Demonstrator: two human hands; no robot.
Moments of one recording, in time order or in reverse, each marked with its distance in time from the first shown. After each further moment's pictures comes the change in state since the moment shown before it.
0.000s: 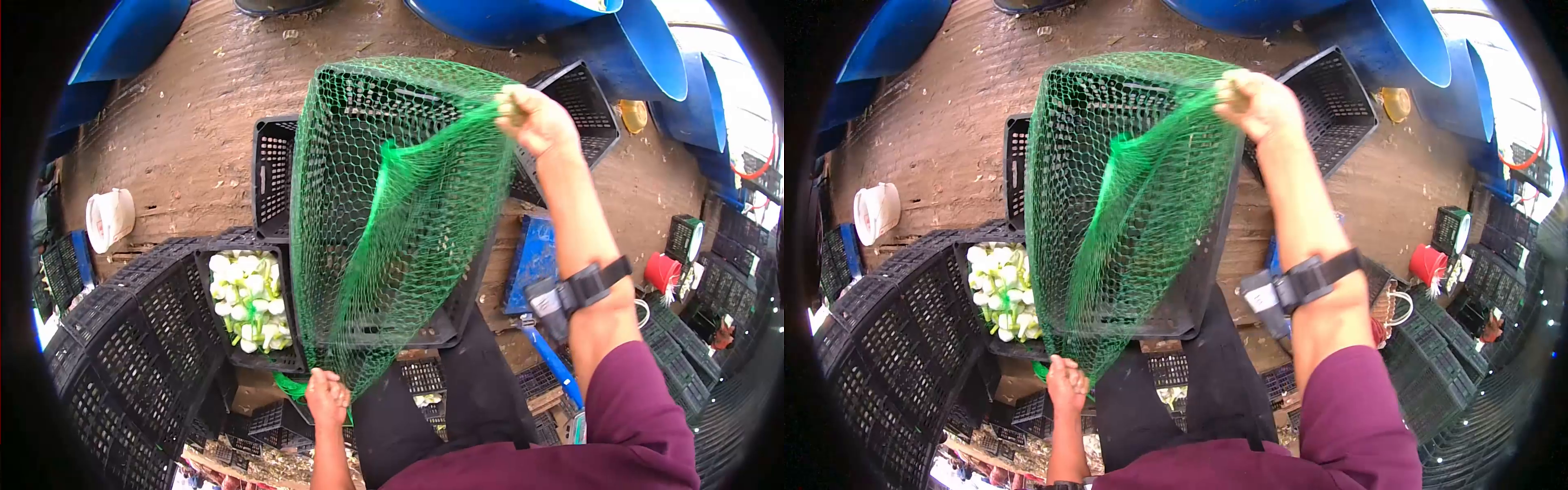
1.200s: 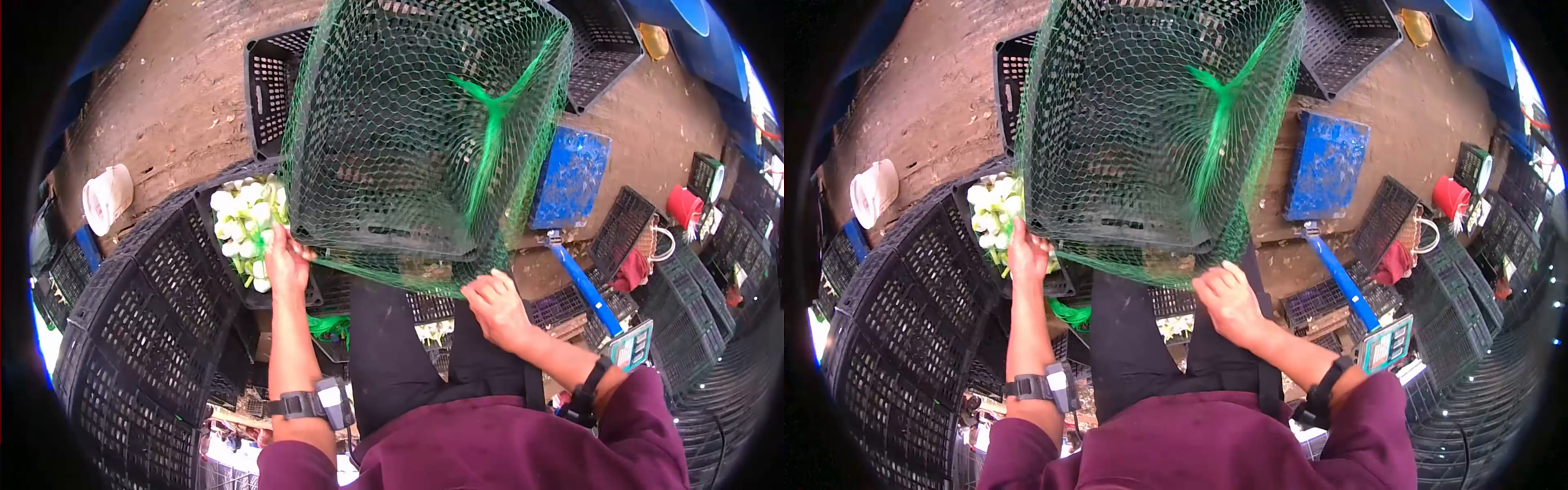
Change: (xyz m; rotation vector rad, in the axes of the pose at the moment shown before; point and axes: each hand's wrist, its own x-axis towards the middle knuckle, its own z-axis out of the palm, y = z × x) left_hand 0.124 0.077 -0.015 0.029 -0.284 0.109; right_hand -0.335 0.207 -0.051 -1.547 -0.701 -0.274
